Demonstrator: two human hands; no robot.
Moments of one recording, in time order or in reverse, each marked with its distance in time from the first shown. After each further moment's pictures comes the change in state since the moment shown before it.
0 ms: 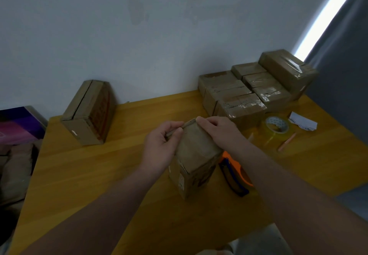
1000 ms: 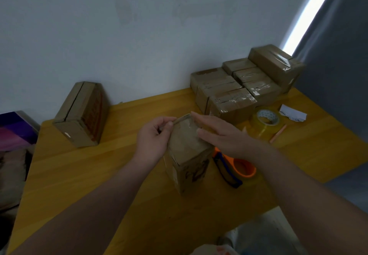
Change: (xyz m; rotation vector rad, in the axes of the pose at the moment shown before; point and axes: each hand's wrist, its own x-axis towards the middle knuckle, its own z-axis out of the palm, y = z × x) left_hand 0.006 0.003 0.004 0.090 0.016 0.044; right_hand -0.037 0.015 -0.025 -0.194 -0.246 -0.217
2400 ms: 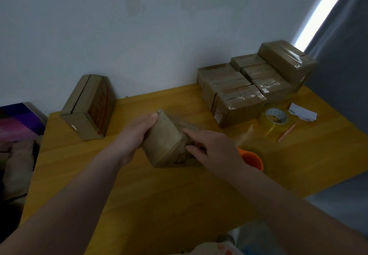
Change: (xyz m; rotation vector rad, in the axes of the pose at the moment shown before) left_hand 0.005 0.001 -0.058 -0.158 -0.259 -0.347; right_hand 0.010 0.009 0.062 -0.238 0.389 -0.330
